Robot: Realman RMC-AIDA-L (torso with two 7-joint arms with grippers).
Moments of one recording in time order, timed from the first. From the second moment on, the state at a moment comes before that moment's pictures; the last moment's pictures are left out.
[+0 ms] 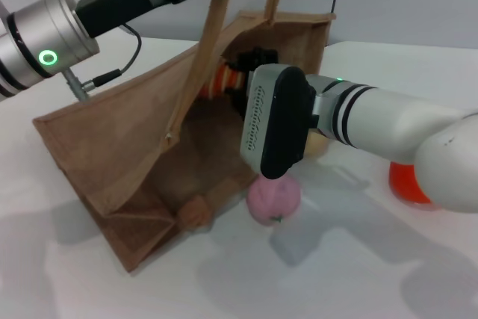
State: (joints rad) left arm -0.75 -2.01 0.46 0.40 -1.51 -1.69 1.62; right arm 0.87 2.03 -2.38 -0.75 -2.01 0.04 1.90
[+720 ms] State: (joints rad) left arm -0.71 -2.01 0.40 0.40 -1.60 -1.70 1.64; right arm 0.84 2.03 -2.41 -0.76 -2.00 0.17 2.02
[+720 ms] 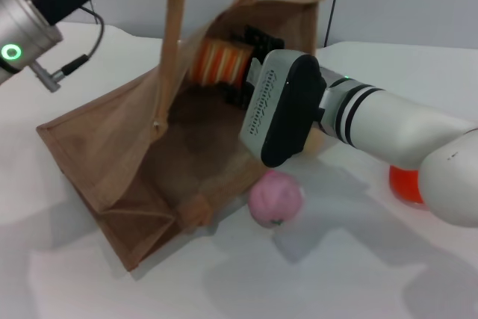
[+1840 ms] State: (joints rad) left arm -0.56 -2.03 0.06 0.36 -1.60 -1.57 1.83; right arm 0.54 1.94 -2.40 -1.05 -2.01 0.26 2.06
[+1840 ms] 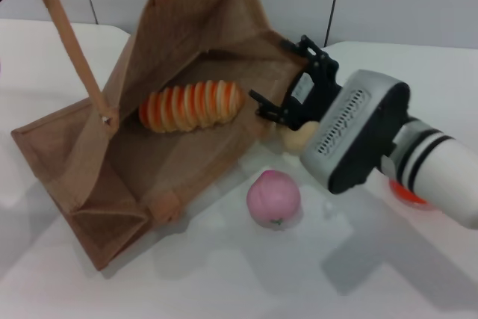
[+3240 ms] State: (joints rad) left arm -0.55 -2.03 0.04 0.34 -1.62 -1.57 1.86; right arm 0.68 1.95 -2.33 -0.84 -2.00 -0.07 2.20
